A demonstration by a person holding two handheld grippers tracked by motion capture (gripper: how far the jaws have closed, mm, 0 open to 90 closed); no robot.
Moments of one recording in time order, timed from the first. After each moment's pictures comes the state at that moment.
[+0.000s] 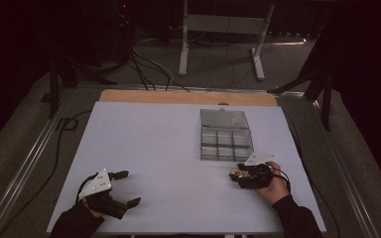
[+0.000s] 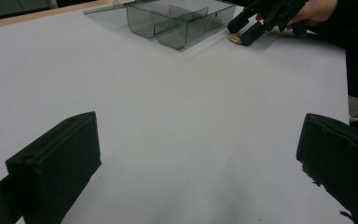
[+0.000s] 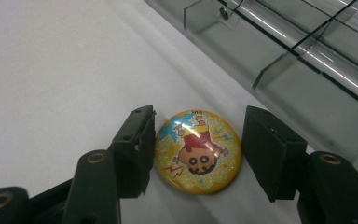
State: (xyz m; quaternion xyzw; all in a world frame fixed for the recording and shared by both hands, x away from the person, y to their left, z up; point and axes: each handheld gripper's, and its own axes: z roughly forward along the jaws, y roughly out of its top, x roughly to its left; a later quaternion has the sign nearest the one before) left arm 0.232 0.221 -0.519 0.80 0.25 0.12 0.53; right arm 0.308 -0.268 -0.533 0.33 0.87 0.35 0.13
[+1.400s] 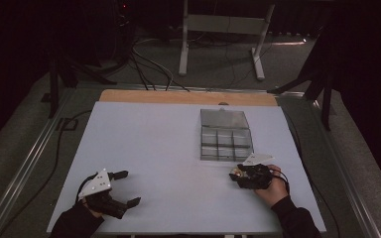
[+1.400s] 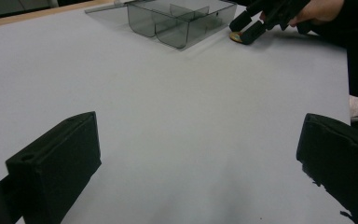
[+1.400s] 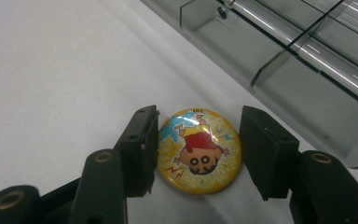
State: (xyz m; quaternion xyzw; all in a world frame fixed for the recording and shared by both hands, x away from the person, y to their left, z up) left arm 0.232 0.222 -0.519 0.80 0.25 0.12 0.53; right arm 0.304 -0.261 -0.529 0.35 0.86 0.33 0.15
